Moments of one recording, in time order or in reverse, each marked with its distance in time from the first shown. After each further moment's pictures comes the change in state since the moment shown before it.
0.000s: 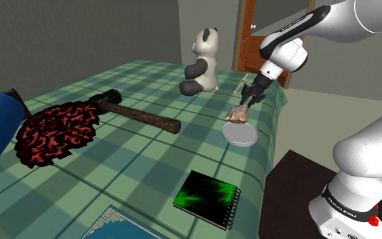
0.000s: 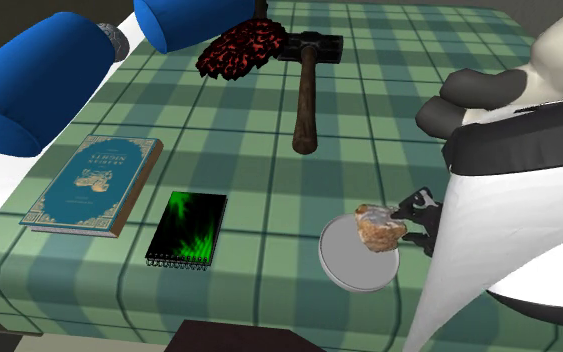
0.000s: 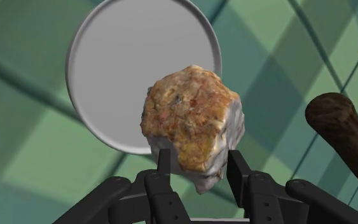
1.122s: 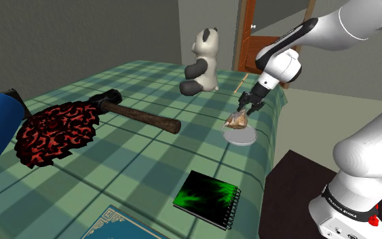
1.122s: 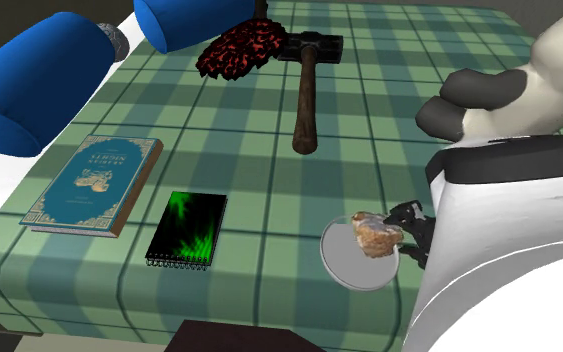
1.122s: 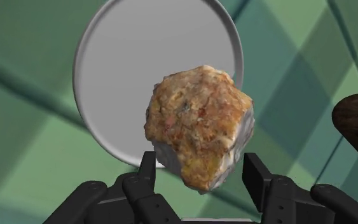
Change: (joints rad) arm 0.013 0.087 0.007 -0.036 0.059 0.121 -0.084
